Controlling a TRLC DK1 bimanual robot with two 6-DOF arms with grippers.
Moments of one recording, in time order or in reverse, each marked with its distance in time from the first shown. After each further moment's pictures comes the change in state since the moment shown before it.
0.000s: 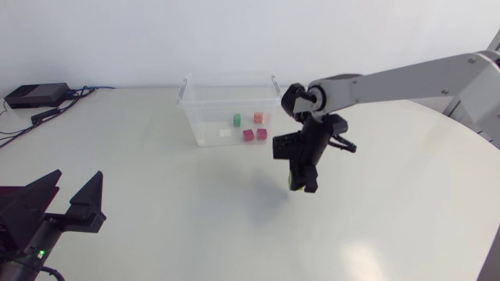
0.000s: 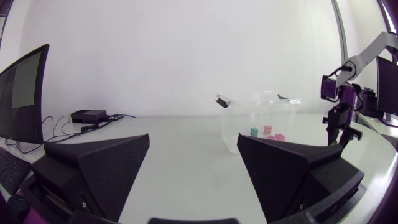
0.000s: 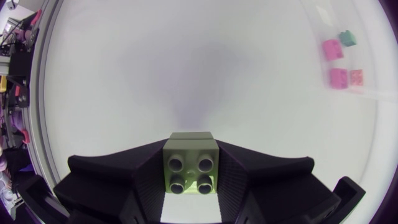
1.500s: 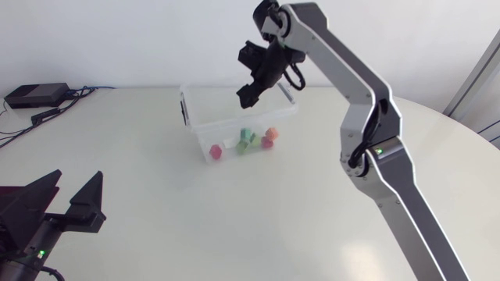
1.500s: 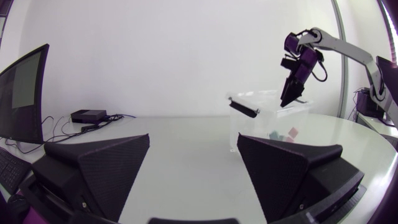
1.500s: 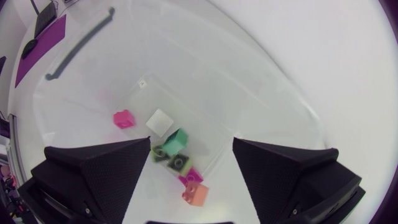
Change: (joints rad) left arm 0.000 0.000 0.000 0.000 0.000 0.000; right arm 0.016 0.671 1.554 -0.362 -0.016 0.576
